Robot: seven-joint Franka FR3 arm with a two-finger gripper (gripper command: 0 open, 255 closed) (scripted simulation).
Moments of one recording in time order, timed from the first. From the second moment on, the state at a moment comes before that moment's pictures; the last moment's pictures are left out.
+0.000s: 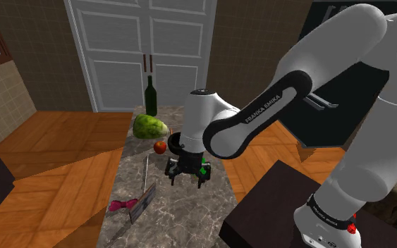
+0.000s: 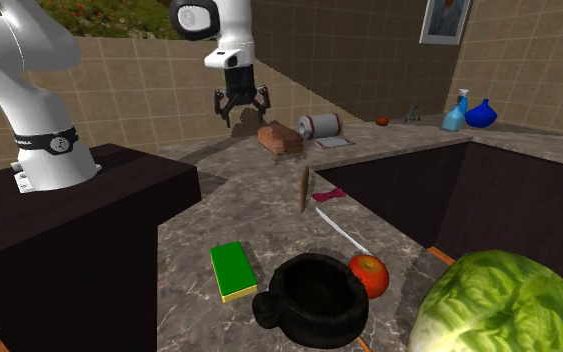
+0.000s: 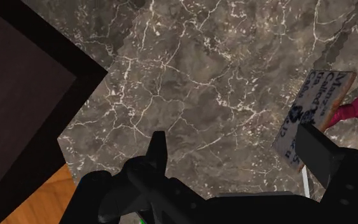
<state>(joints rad) -0.07 0.11 0.71 -2.39 0.15 2.51 1.31</state>
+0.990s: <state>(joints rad) 0.28 0.72 0.37 -1.83 -0.22 2.56 1.93</state>
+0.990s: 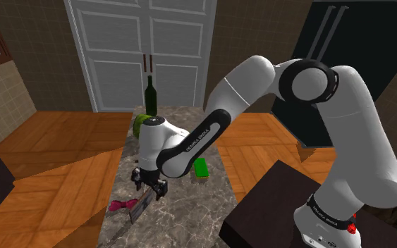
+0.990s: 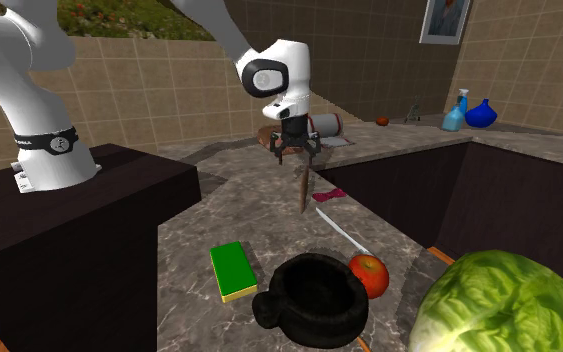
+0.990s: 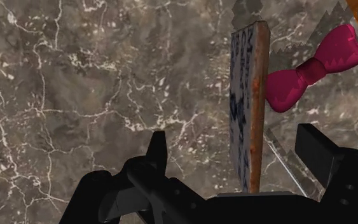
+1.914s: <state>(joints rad) 0.36 0.93 0.30 -1.62 -0.24 2.58 2.00</state>
